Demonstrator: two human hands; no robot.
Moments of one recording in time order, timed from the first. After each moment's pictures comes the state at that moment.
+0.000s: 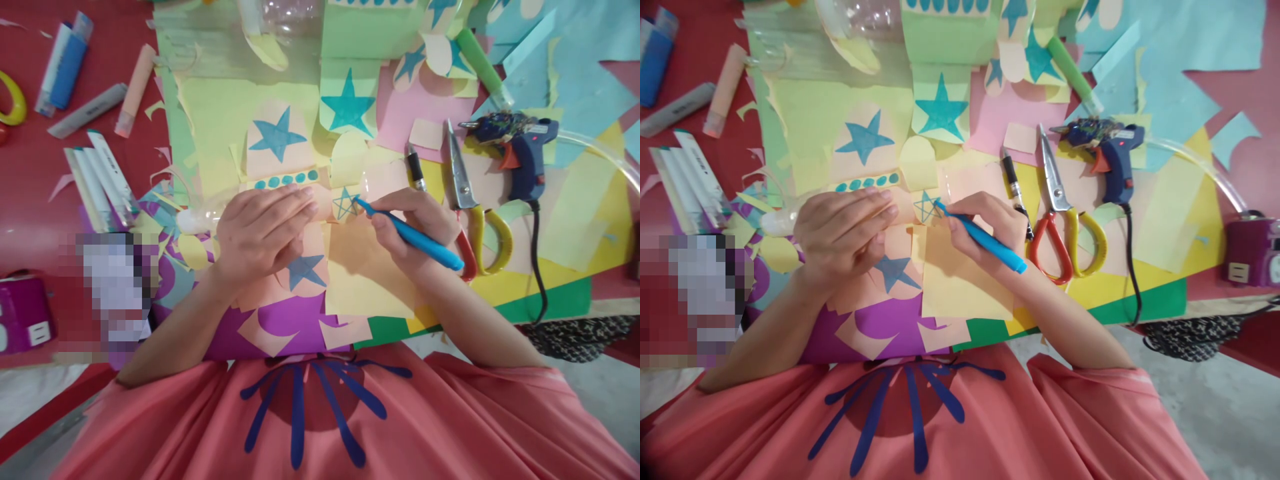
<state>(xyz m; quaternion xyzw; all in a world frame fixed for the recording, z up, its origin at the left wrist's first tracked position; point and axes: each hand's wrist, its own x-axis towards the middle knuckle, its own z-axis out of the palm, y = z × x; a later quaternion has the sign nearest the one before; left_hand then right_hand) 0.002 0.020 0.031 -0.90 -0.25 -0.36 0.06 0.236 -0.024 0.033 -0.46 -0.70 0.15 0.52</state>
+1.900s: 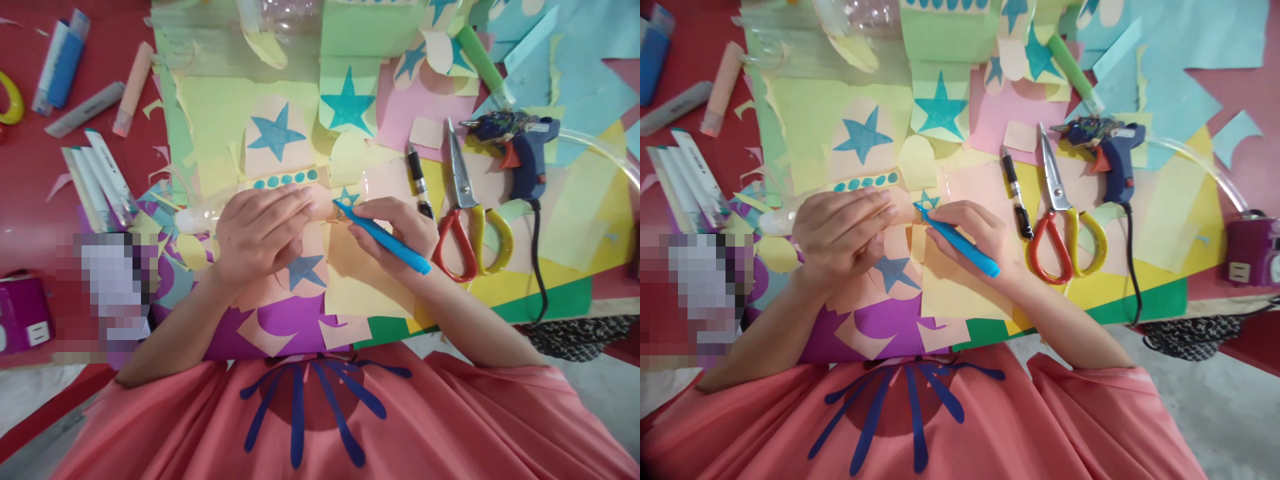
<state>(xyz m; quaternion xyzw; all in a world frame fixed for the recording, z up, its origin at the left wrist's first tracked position) -0.002 0.019 0.025 -0.90 -0.27 -0.34 -0.01 0.230 -0.029 0.025 -0.43 -0.74 0.17 0.49</state>
